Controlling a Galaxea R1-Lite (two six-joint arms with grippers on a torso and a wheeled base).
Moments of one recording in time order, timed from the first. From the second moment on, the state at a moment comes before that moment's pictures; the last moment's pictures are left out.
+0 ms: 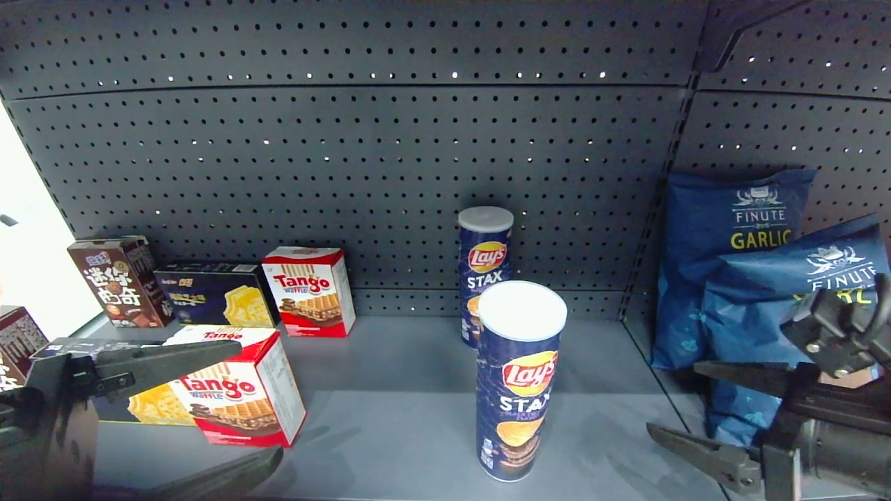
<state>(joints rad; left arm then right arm) -0.48 0.96 -0.58 -0.18 -0.39 -0.04 0.57 1.19 -0.50 -0.29 0.08 -0.10</state>
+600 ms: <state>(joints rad) -0.48 0.96 -0.57 -0.17 -0.39 -0.04 0.64 1.42 -0.57 -0.33 0.01 -0.06</state>
